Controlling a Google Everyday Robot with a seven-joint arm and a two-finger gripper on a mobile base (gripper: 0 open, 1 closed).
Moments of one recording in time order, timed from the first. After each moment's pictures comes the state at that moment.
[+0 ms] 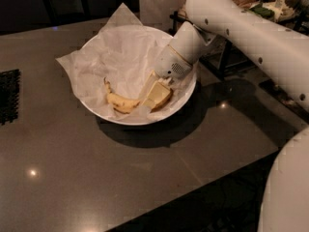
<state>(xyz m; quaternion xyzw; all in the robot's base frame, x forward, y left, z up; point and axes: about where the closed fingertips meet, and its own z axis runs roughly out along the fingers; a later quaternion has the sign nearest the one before) 0.547 0.025 0.827 -0.67 0.66 0.31 0.13</state>
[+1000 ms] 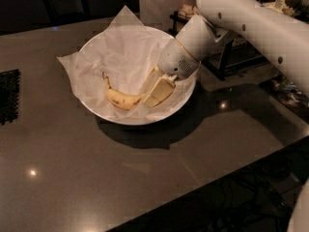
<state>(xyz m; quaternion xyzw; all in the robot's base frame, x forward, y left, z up) 0.535 0.025 0.857 -0.69 0.63 0.31 0.18</state>
